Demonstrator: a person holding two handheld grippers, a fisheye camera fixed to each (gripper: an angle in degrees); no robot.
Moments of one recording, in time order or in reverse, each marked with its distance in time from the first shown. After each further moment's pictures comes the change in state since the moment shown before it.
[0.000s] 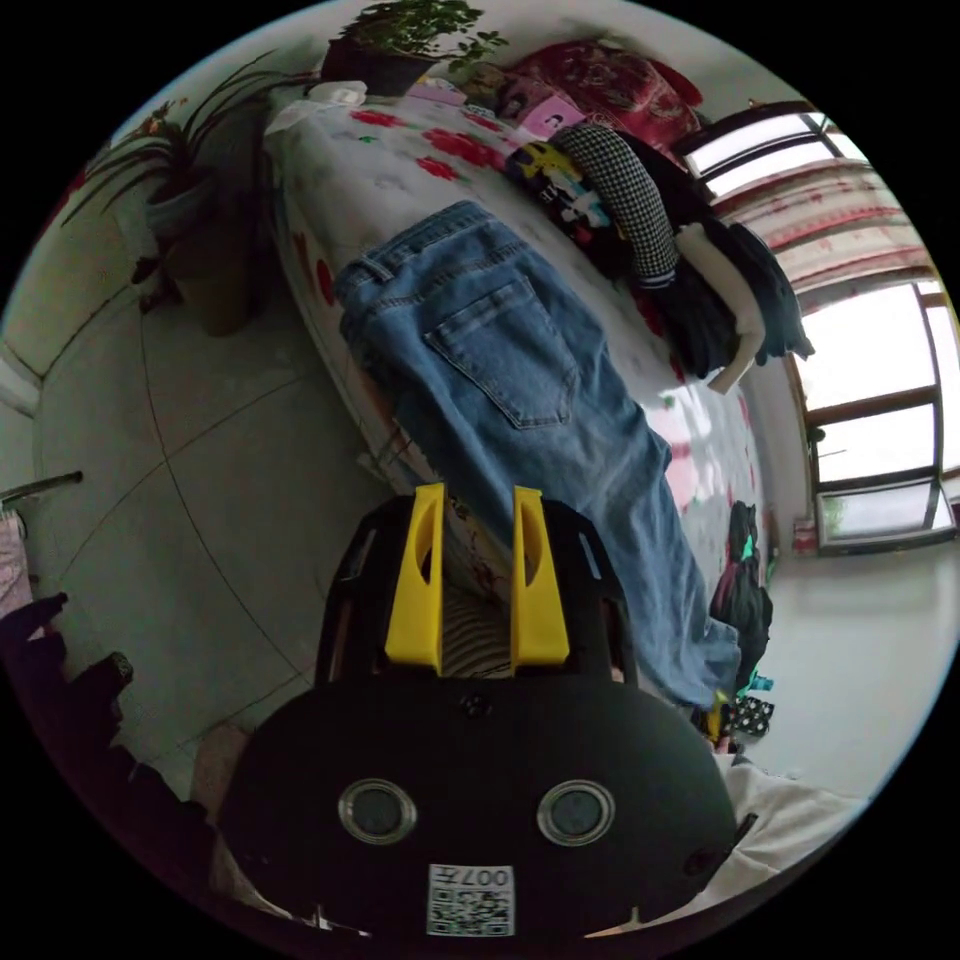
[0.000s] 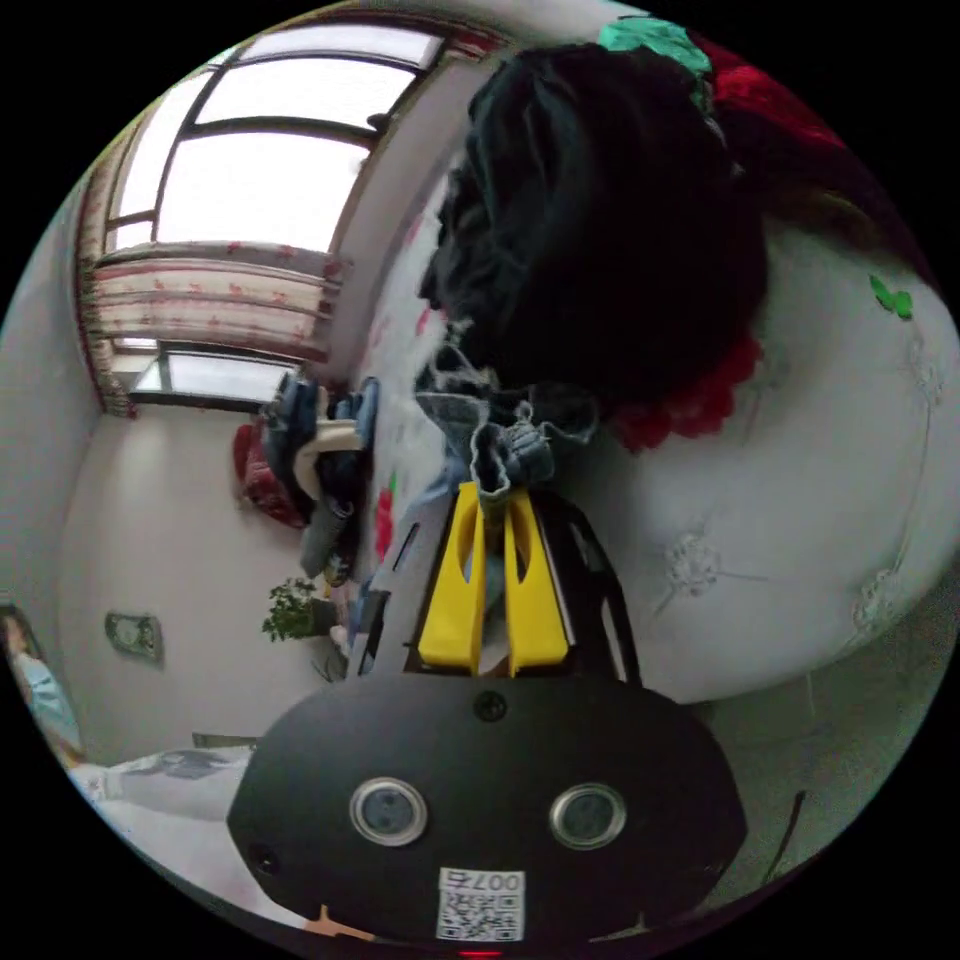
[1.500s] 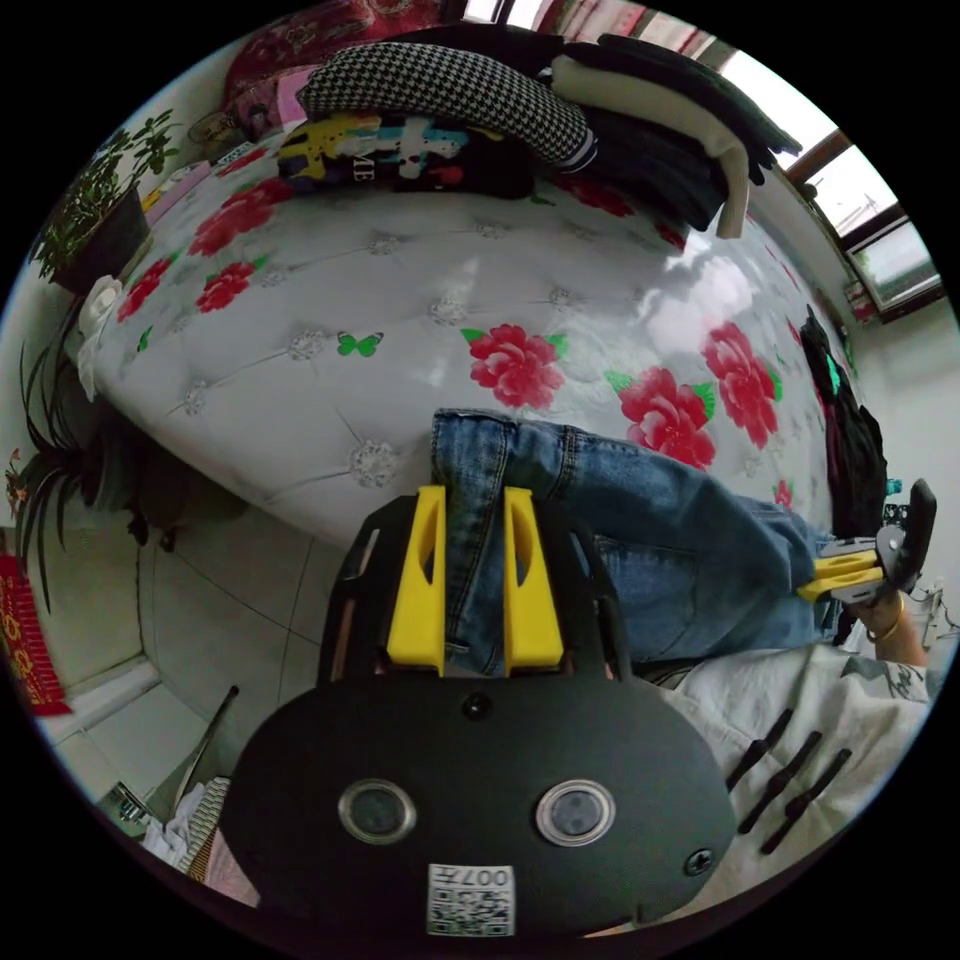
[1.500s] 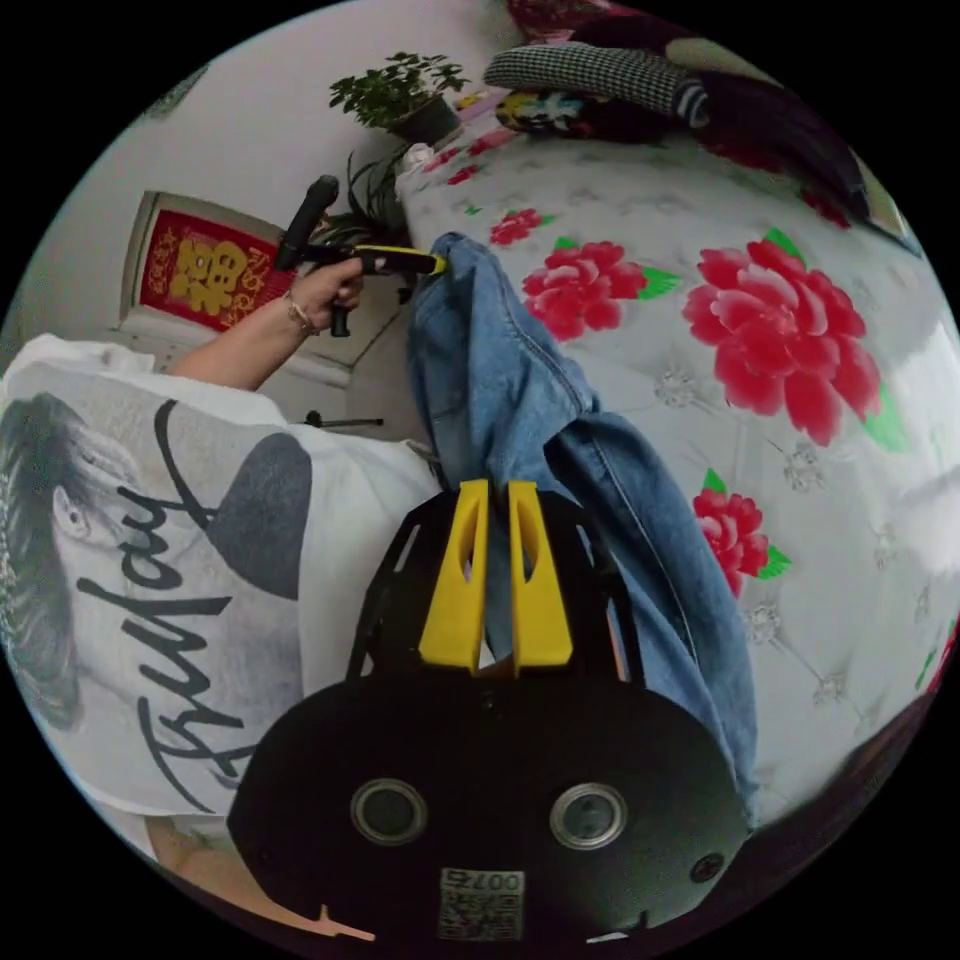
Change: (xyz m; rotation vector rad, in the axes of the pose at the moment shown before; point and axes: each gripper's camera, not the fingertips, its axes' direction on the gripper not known) left arm 0.157 -0.093 0.200 -0.204 -0.274 0.596; right arm -0.258 0.234 0.588 -1.214 0.138 -1.039
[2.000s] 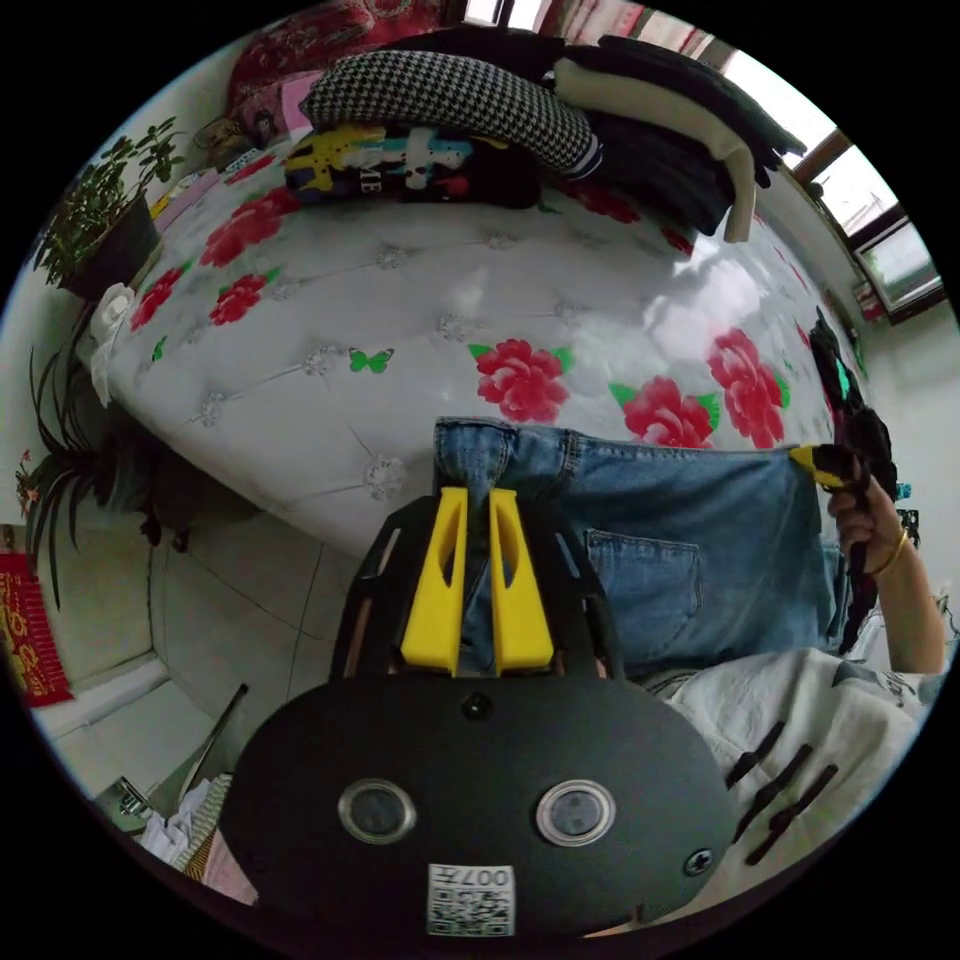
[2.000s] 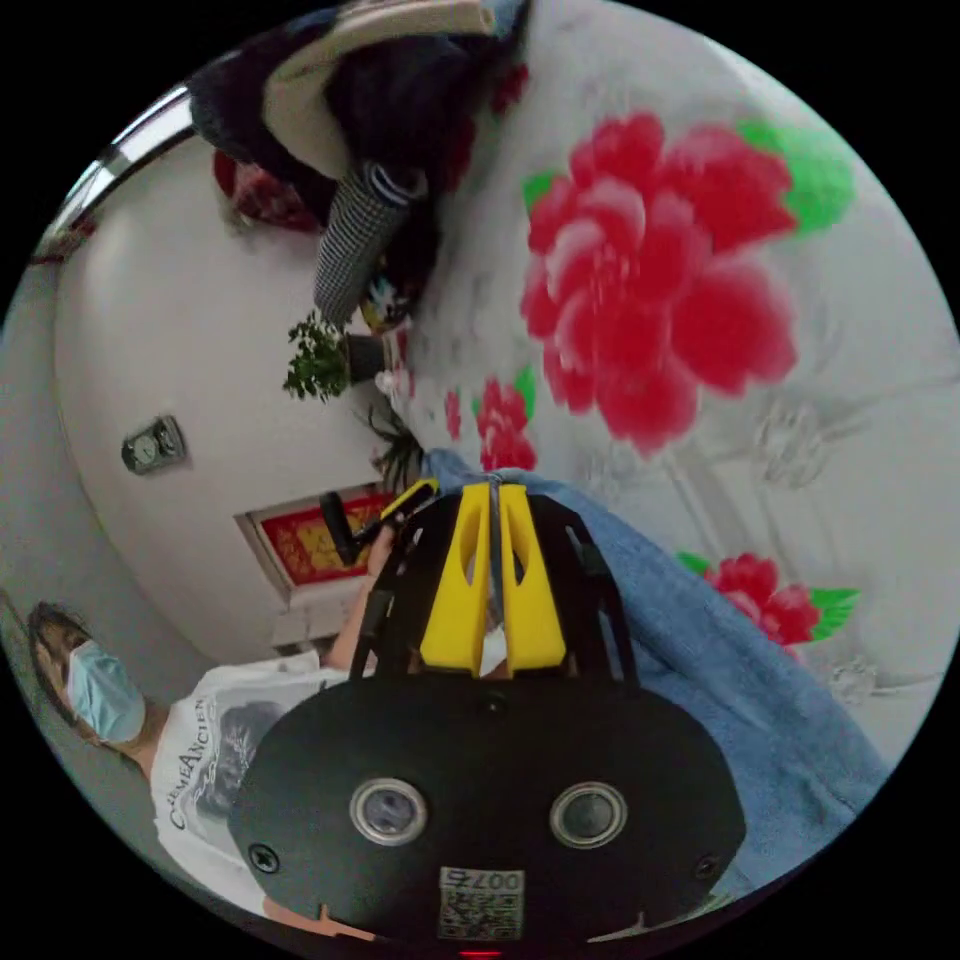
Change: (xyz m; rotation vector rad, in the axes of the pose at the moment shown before) left arm 0.041 -0.012 0.013 0.037 -0.021 0.006; right arm 0.171 -0.081 -0.012 0.346 -0.533 0.569
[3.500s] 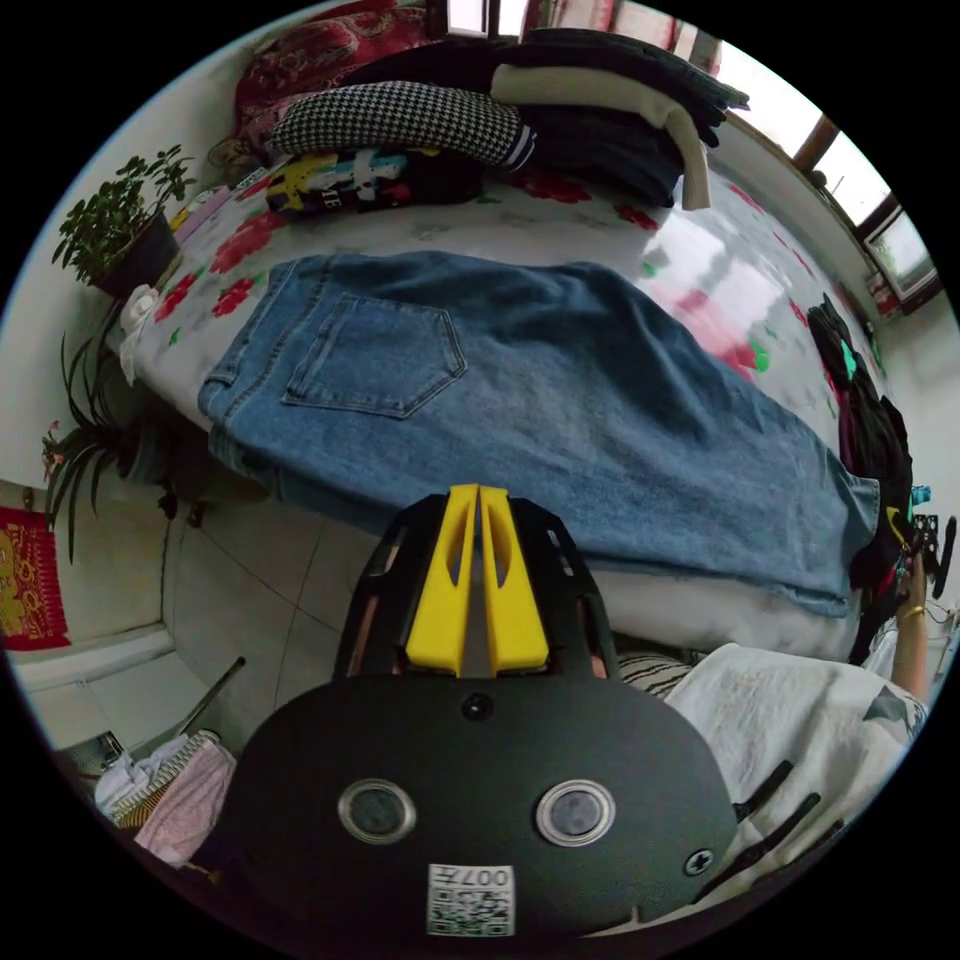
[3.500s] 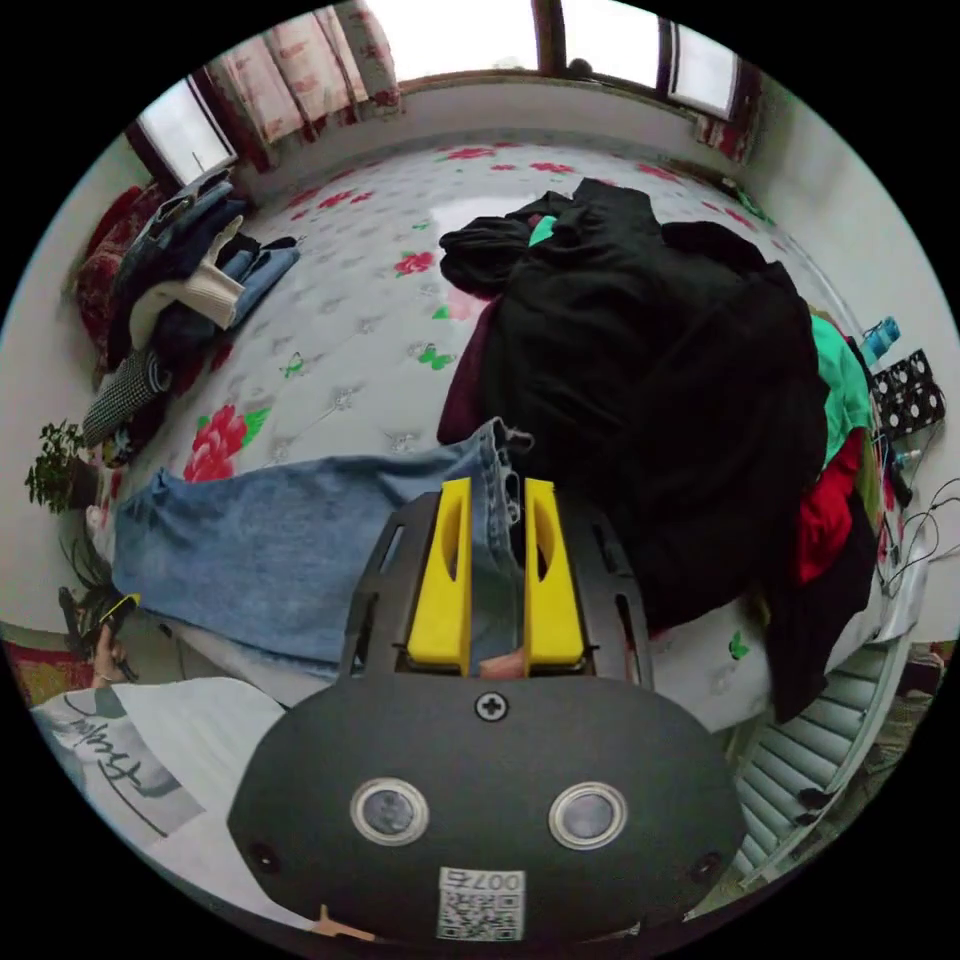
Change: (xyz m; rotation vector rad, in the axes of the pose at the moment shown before) left arm 0.117 0.095 -0.001 -0.013 -0.094 -0.056; right arm -0.003 0.284 -0.309 0.624 0.983 0.145
